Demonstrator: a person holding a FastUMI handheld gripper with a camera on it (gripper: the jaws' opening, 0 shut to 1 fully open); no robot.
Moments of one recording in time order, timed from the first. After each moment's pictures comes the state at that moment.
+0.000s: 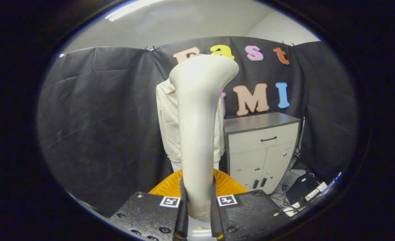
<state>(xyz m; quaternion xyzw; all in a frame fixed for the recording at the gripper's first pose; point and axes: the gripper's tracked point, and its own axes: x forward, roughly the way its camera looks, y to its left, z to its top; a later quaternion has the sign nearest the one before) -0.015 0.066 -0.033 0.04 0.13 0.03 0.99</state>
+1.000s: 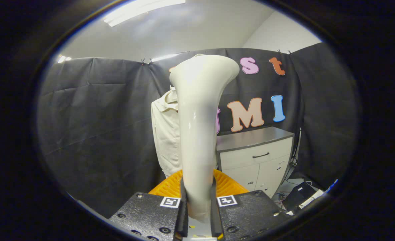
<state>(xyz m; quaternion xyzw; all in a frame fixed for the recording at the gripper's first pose) 0.000 0.033 0.019 0.05 0.08 0.02 1.00</state>
